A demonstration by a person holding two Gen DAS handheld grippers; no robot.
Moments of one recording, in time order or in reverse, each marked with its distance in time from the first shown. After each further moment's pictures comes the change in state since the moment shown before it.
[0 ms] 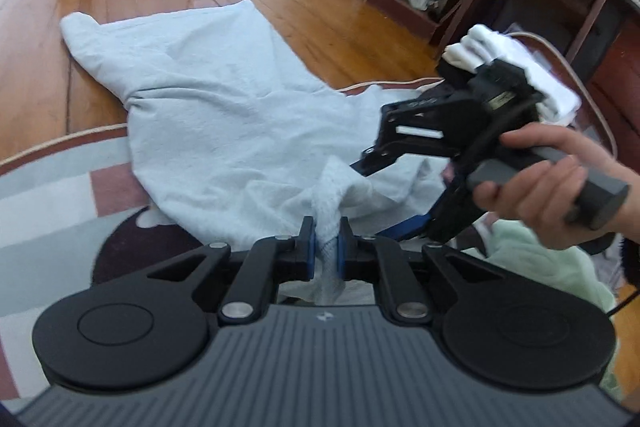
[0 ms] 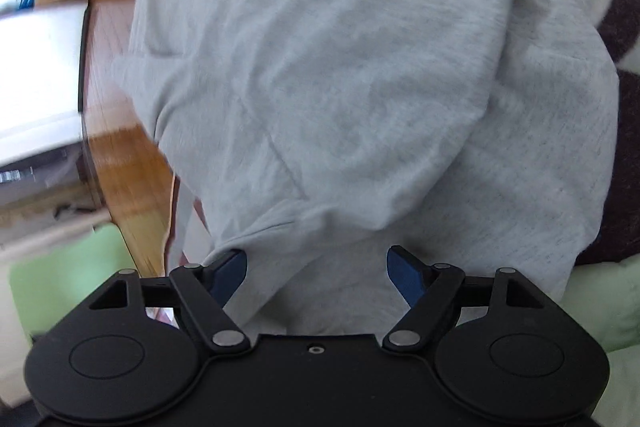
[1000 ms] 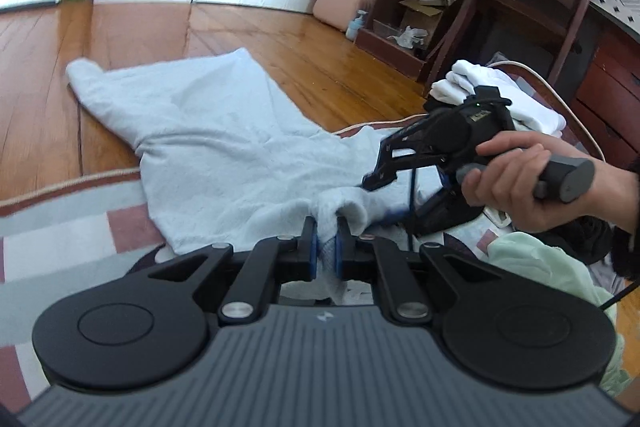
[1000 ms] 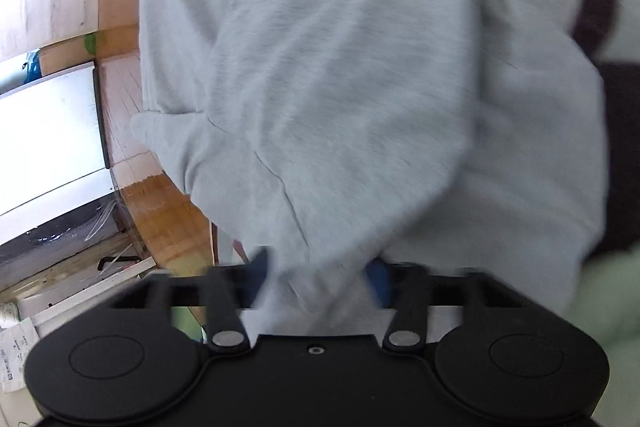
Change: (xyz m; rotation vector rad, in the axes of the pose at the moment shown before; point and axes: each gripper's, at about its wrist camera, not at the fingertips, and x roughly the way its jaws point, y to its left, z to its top) left arm -0.029 -0.001 0.001 0.049 -0.131 0.001; right arm -0.013 -0.004 0.018 0.105 -0.060 0.124
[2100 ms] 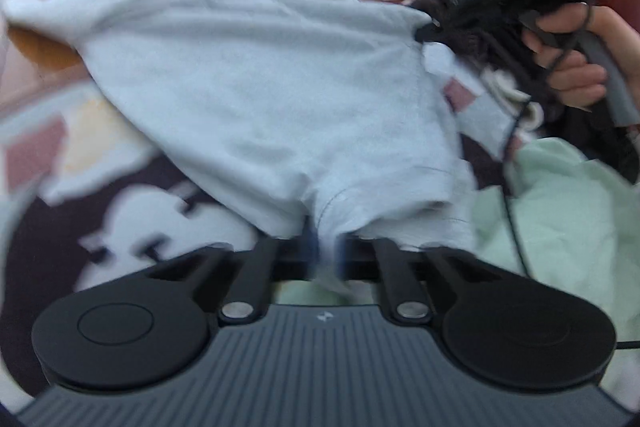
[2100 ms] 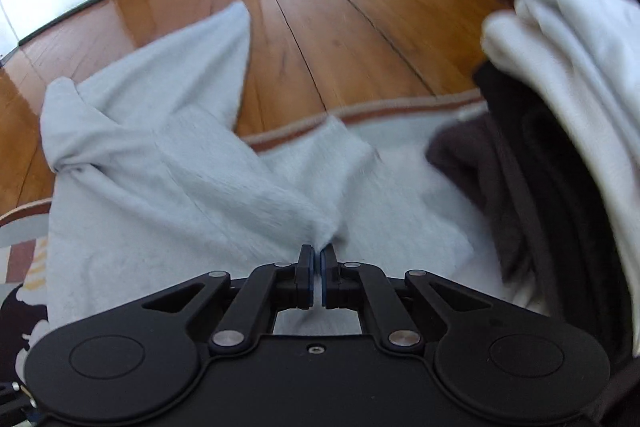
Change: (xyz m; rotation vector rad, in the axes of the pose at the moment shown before) left arm 0.109 -0.032 -0.028 0.086 0.282 0.025; right arm -0.070 0.040 -0.004 -0.882 -0.545 -0.582
